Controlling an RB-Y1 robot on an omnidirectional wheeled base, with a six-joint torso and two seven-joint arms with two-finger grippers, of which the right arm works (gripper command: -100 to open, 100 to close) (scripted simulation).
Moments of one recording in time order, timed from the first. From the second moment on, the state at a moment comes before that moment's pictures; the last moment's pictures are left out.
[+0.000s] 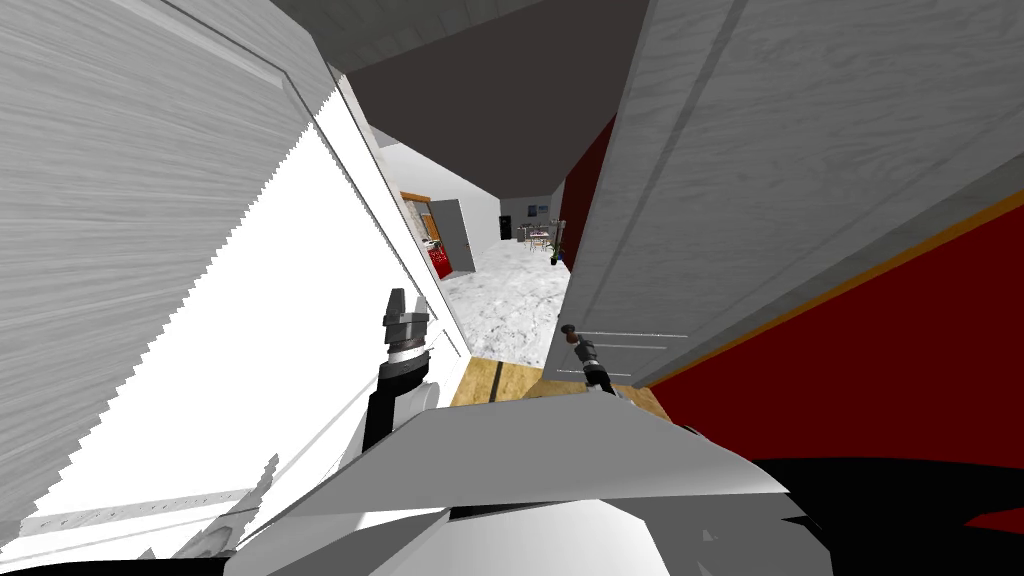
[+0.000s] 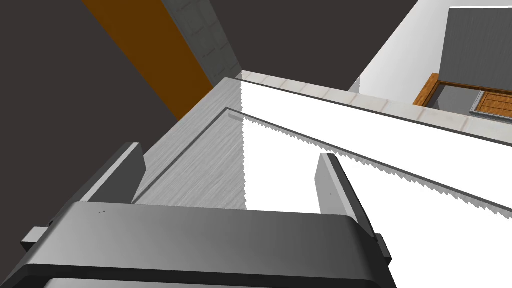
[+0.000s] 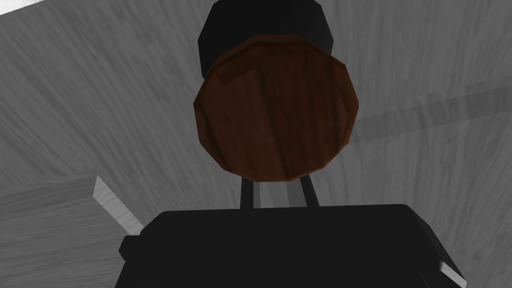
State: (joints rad) arm -0.11 -0.30 -0.11 -0.51 -0.09 -0.93 -0.44
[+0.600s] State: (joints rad) arm -0.10 -0.29 -0.11 -0.51 -0.12 -0.92 -0.54
